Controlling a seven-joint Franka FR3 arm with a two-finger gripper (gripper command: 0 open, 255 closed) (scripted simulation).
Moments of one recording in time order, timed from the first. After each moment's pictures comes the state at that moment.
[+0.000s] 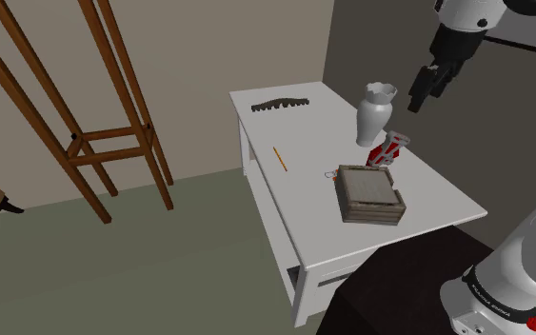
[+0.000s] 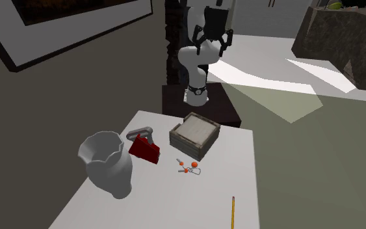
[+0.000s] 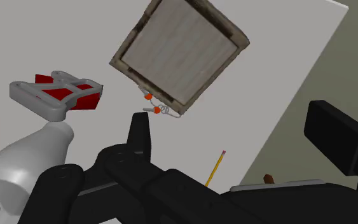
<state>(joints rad) 0.02 -0.76 0.00 -2.30 -0.12 1.62 0.03</state>
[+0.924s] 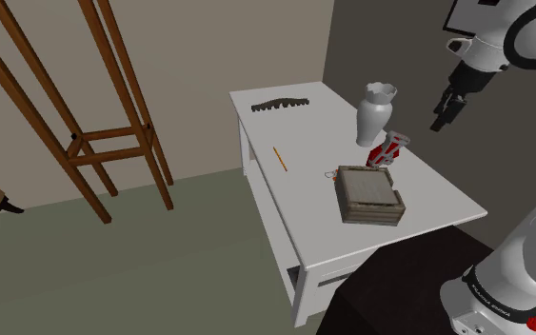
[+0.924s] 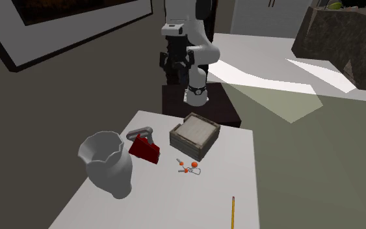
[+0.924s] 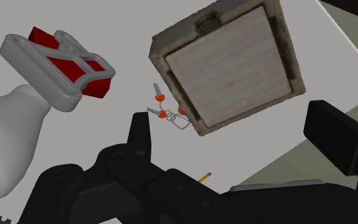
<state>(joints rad) 0.05 -0.87 -0.40 -2.56 -0.30 1.90 -0.55</state>
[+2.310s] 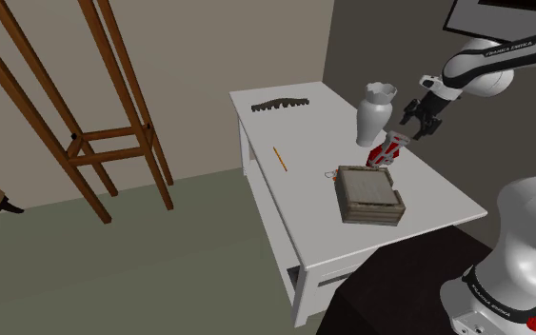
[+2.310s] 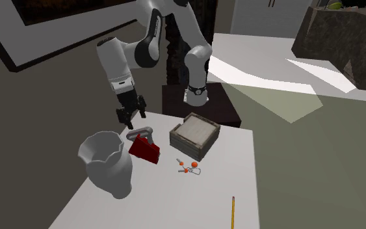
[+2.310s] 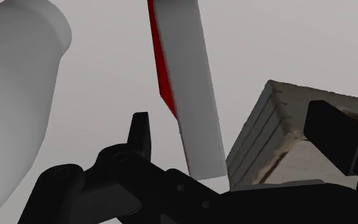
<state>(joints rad) 0.99 -0.47 -1.69 -2.19 -0.22 2.29 -1.67</state>
